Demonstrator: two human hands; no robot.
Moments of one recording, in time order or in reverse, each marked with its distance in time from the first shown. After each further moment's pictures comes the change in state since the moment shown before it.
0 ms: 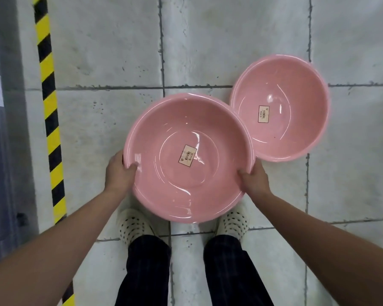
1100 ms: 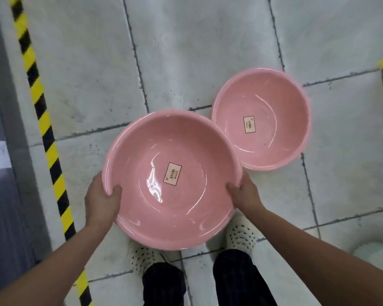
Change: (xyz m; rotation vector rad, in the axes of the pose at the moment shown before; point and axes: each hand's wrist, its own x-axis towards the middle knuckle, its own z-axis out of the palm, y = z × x) left_hand -0.012 0.060 -0.036 0.035 0.098 0.116; right_hand -0.006 -0.019 -0.015 0.098 -0.074 0.020
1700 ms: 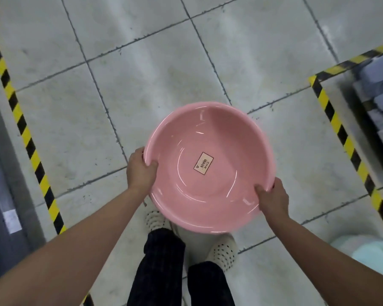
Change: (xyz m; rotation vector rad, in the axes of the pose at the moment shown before) left_hand -0.016 0.280 0.098 0.072 -0.179 0.246; right_hand -0.022 -0.019 -0.219 0.238 0.412 0.150
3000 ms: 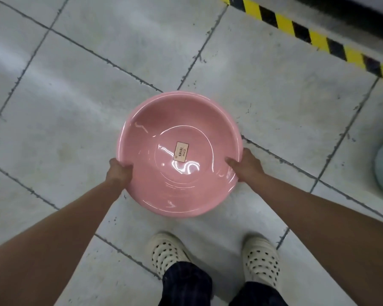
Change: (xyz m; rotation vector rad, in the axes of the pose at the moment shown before) left_hand 0.146 -0.006 0.212 0.528 -0.304 -0.018; right_hand 0.169 0.128 0.091 0.292 -0.107 0.255
